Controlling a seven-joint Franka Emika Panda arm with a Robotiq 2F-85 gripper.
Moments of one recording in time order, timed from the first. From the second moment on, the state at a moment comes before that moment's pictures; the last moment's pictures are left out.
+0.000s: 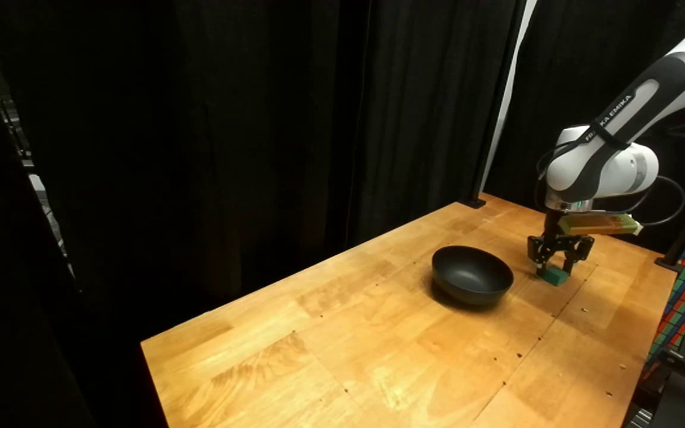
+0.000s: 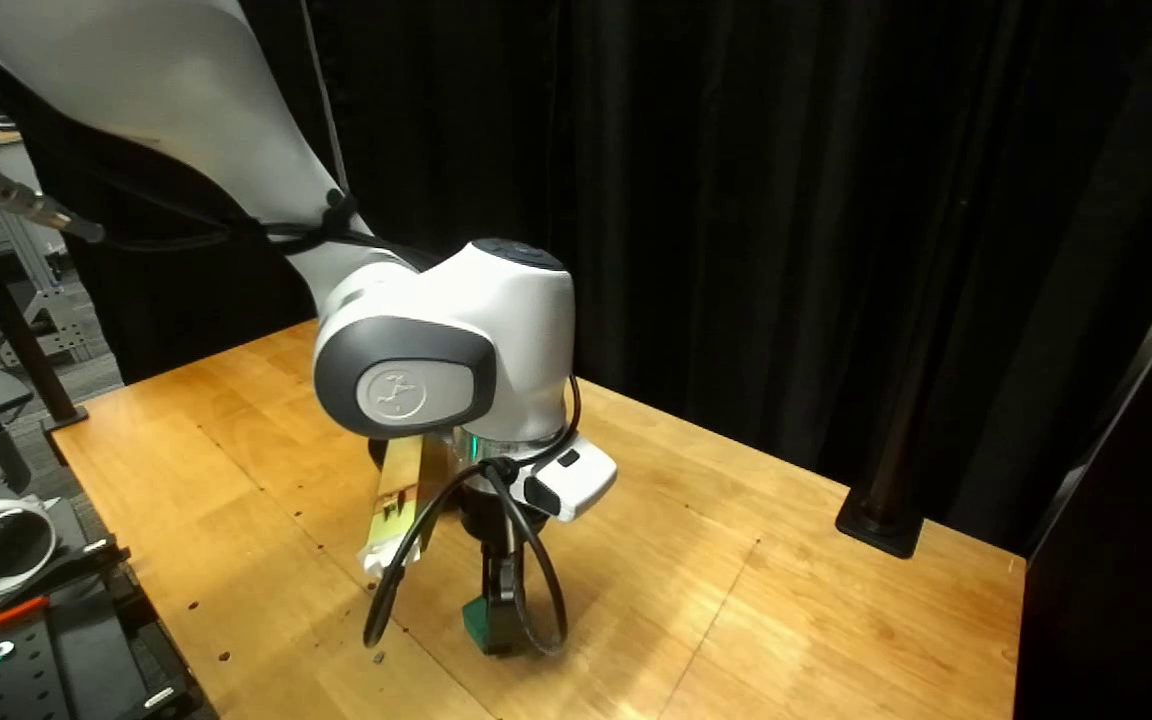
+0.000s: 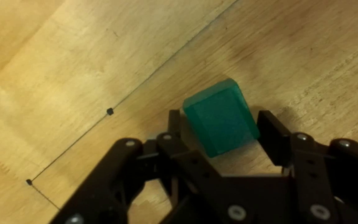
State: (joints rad) arm -0.22 0.50 -0.19 -2.23 0.05 2.58 0.18
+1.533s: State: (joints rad) arm 0.01 0.16 -0.01 -2.40 0.18 2.69 0.27
